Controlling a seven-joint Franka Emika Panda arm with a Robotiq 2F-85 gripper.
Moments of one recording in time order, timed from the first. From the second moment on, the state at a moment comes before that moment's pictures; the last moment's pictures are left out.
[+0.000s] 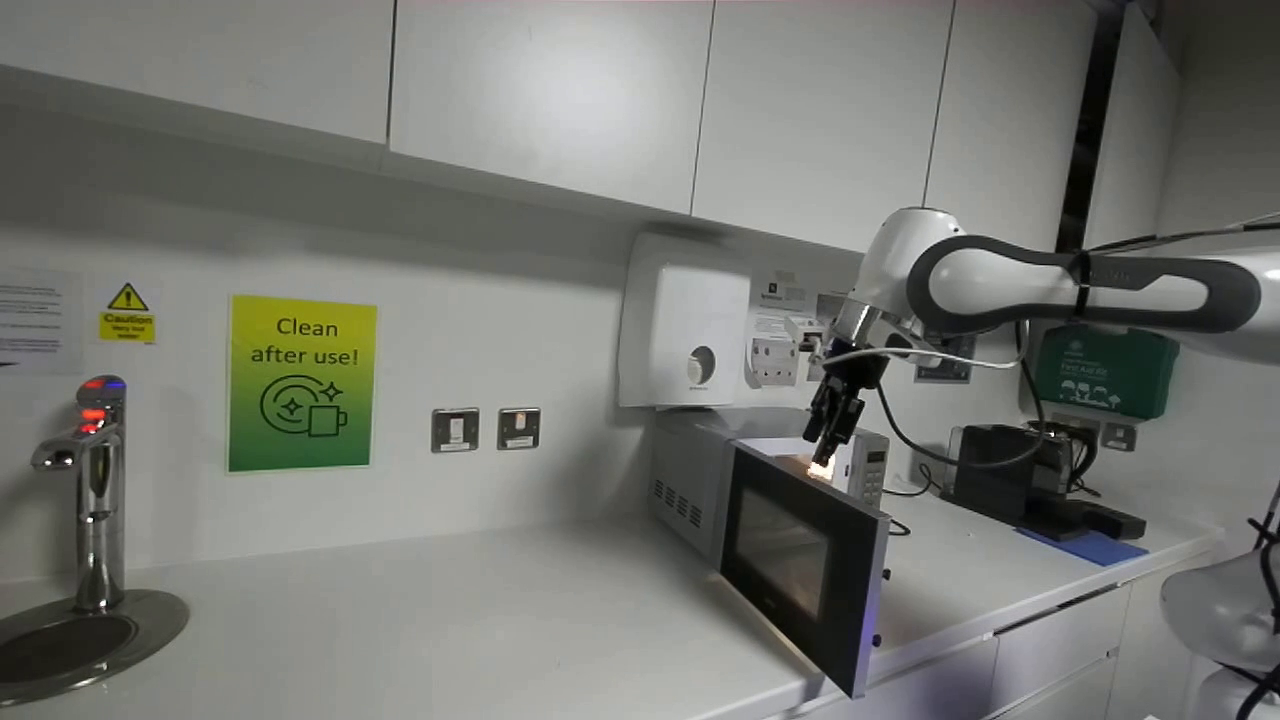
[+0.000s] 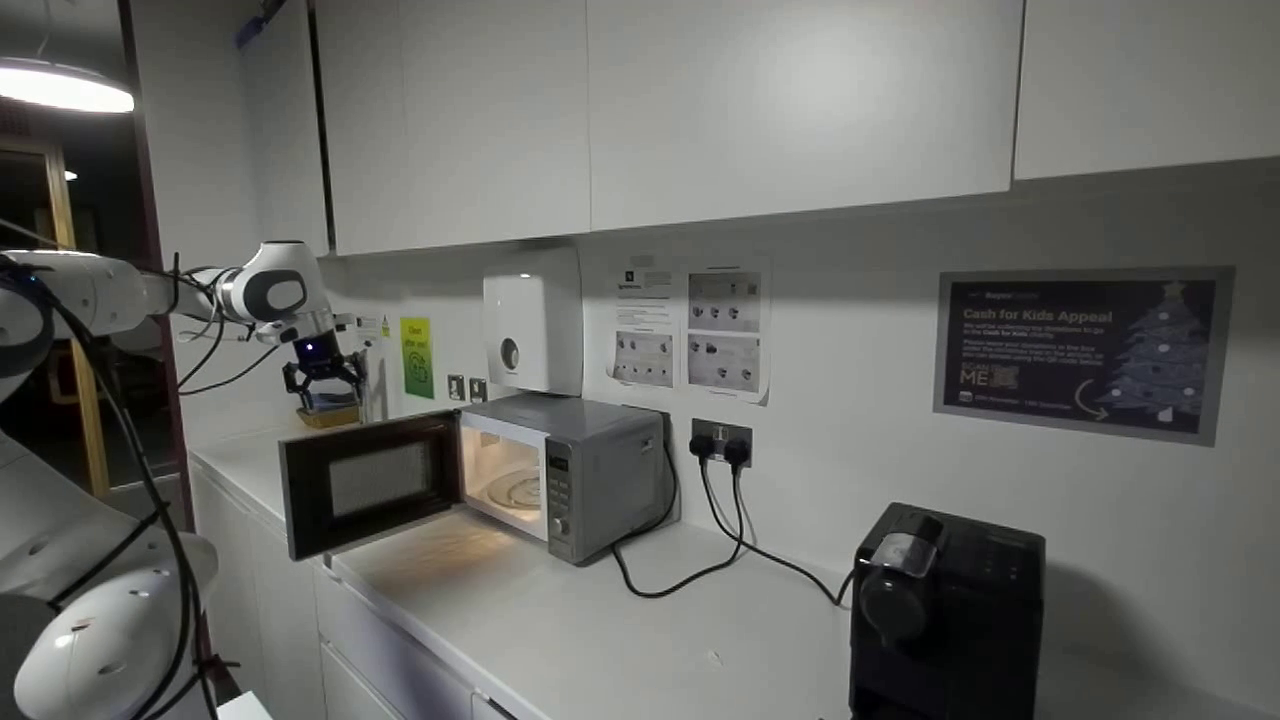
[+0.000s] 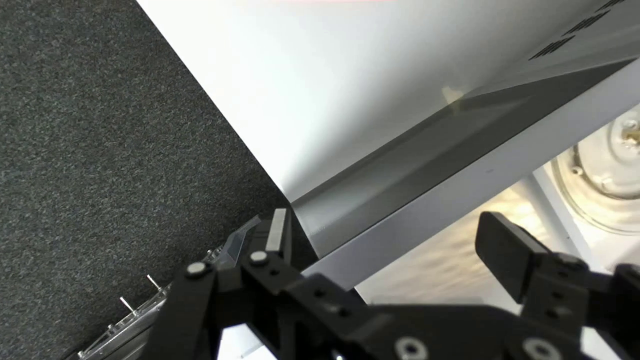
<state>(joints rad) -0.49 -0.63 1.01 -1.96 0.54 1.89 2.61</state>
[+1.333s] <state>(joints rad) -0.63 -0.82 0.94 -1.91 0.55 1.88 2.61</state>
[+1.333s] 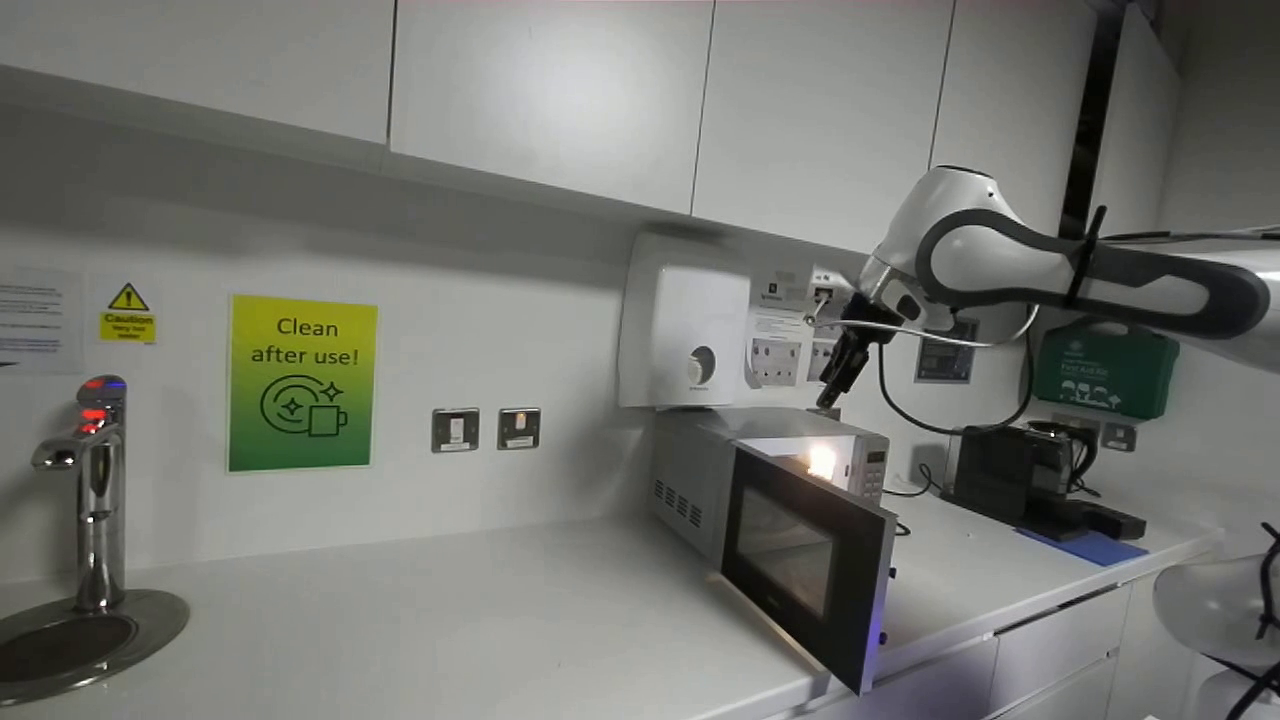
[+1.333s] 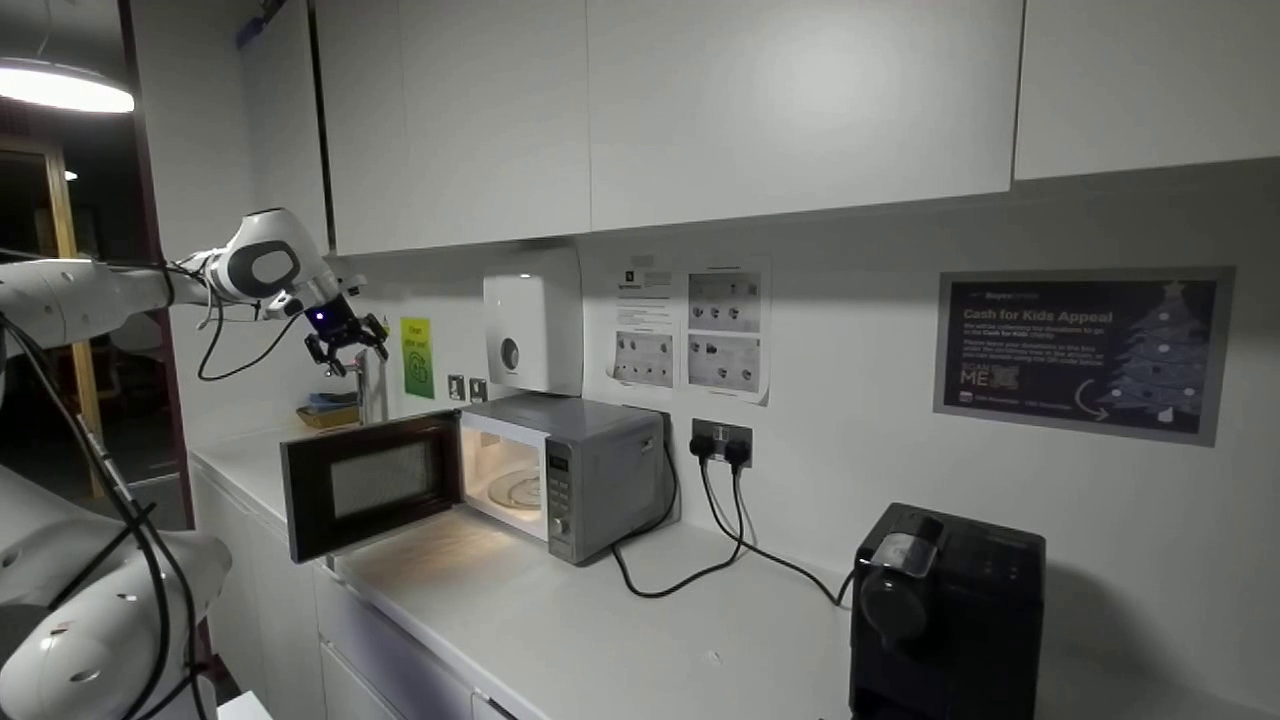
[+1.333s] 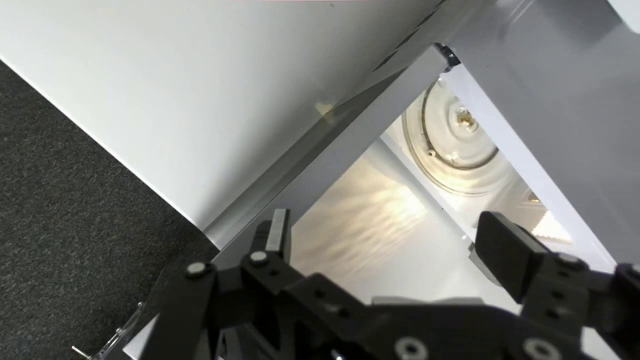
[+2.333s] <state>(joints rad) -0.70 -1.01 0.81 -1.99 0.65 1.73 2.61</state>
